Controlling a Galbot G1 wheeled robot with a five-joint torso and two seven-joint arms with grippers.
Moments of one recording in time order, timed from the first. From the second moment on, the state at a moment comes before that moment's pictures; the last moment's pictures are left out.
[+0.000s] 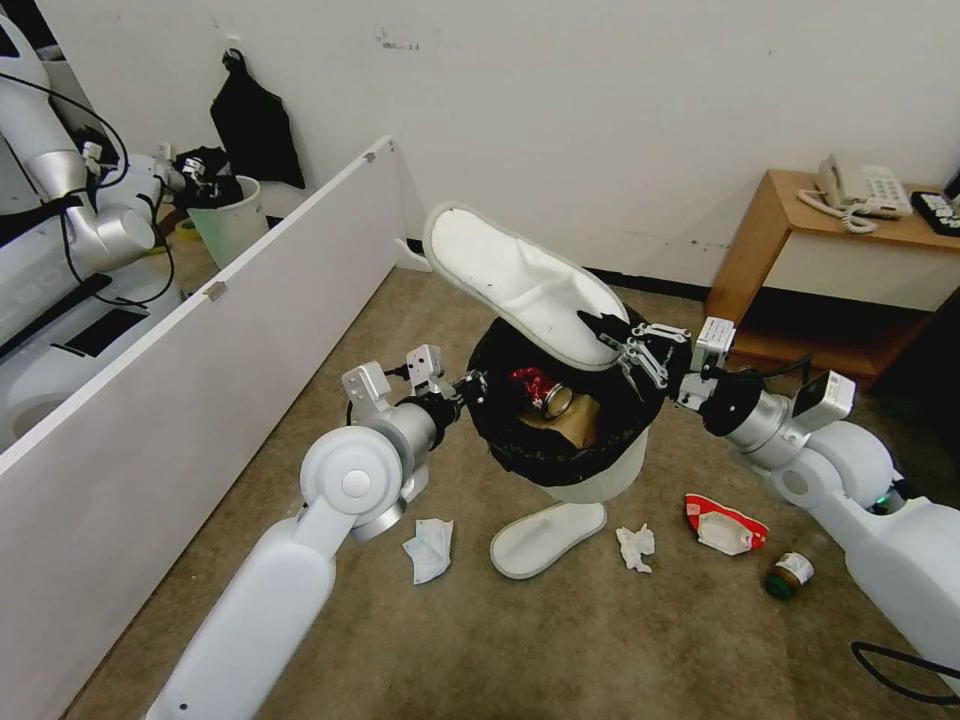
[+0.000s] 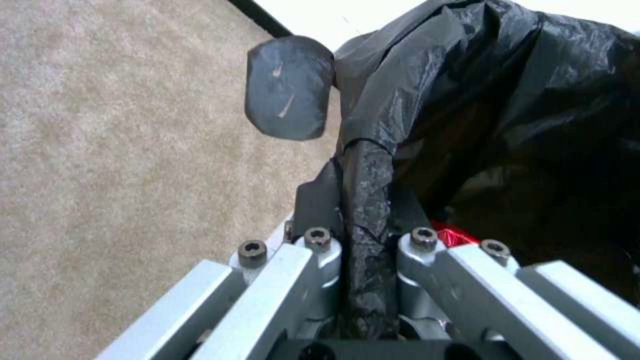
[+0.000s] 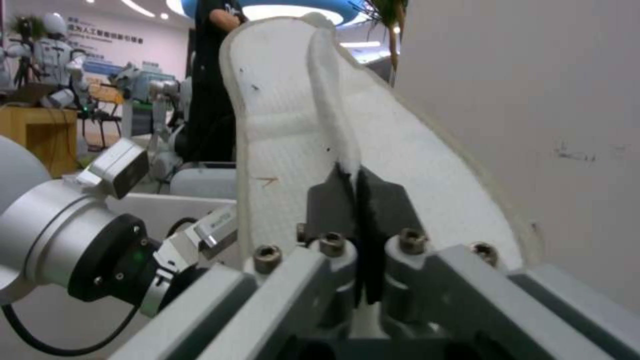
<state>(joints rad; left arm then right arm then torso) 0.80 -1.21 -0.06 -2.00 -1.35 0.47 -0.62 -0.91 0.67 0.25 1.89 0.93 0.24 -0.60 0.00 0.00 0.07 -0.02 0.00</state>
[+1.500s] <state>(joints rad) 0.88 -1.18 -0.25 -2.08 -1.34 0.60 -0.78 -0.82 0.66 0.44 1.96 0.96 0.15 -0.36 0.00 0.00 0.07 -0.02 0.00</state>
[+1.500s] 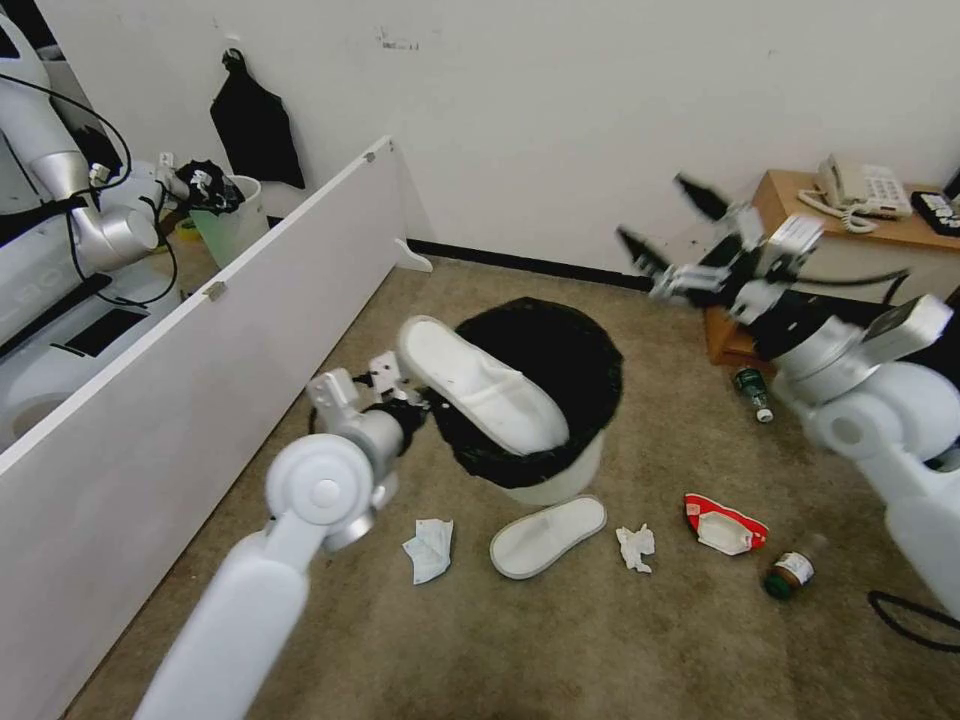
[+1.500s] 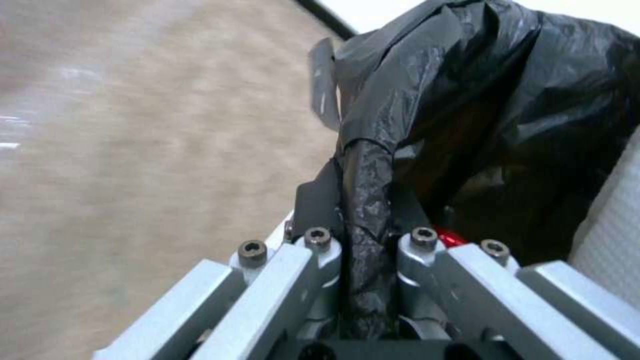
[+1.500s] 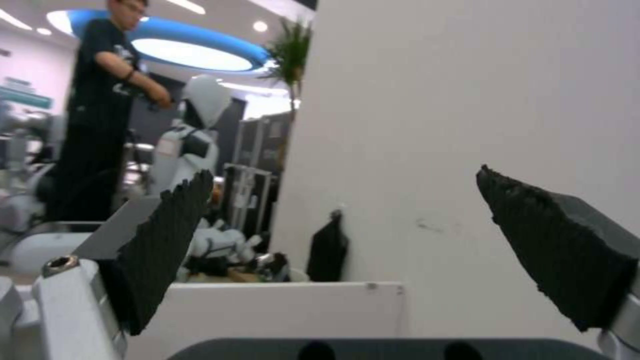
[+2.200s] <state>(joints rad) 0.95 -1.13 -0.53 -2.22 -1.43 0.72 -0.94 -0.87 0.67 0.40 1.90 0.77 0.00 -0.25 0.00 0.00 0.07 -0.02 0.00</state>
